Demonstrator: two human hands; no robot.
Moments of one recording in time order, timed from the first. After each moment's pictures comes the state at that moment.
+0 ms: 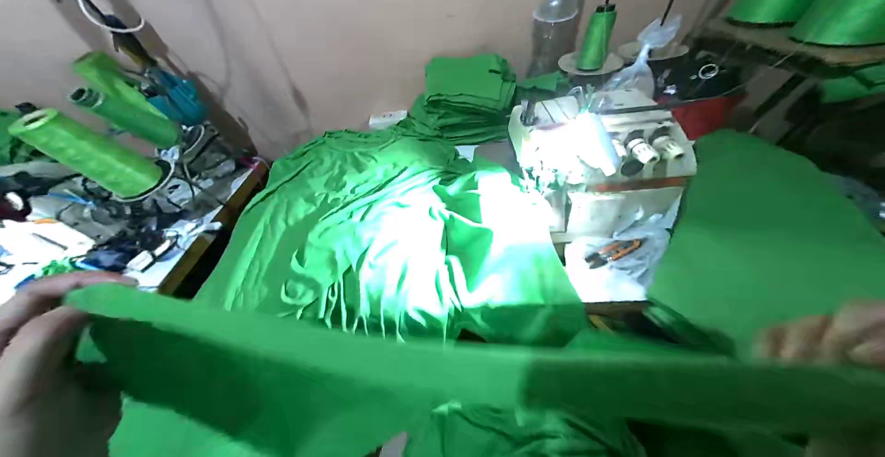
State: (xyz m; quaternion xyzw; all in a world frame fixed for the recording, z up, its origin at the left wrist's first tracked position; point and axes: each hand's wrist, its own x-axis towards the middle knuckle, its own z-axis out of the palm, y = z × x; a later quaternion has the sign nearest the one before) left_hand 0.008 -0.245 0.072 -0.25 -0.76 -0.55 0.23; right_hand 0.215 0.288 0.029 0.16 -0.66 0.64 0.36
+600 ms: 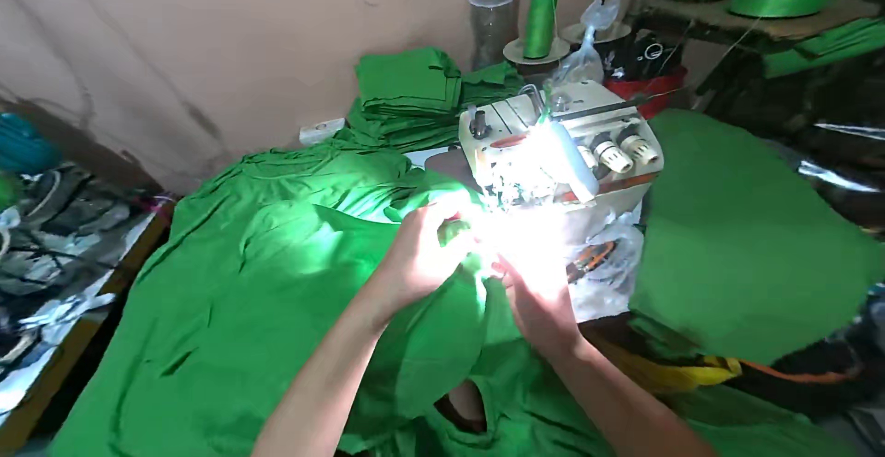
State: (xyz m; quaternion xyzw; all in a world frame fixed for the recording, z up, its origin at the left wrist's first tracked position) left_hand -0.060 0.107 0.038 -0.50 -0.76 -0.42 -0.03; right_hand 0.047 0.216 -0.037 -0.02 -0.53 0.77 0.35
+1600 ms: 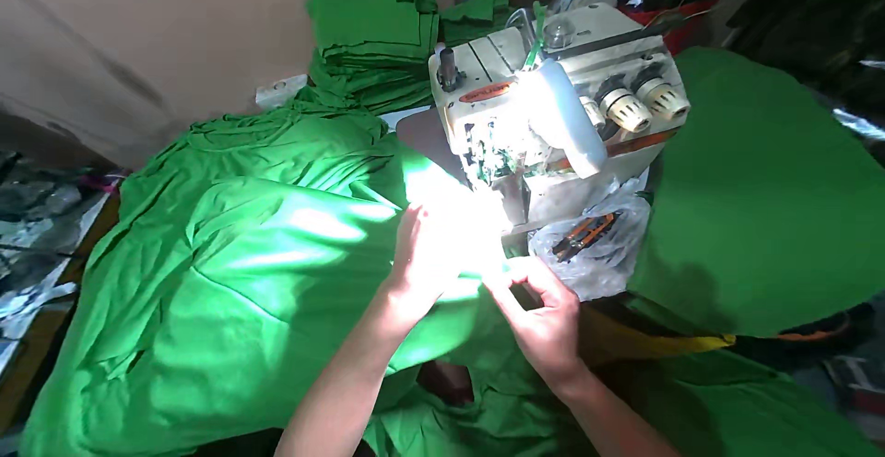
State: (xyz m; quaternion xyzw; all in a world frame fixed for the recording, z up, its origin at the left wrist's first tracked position) left_hand -0.038 0.148 -0.006 -0.39 -0.87 -0.30 0.03; right_hand 0.076 0.227 -0.112 -0.12 -0.71 0.53 0.45
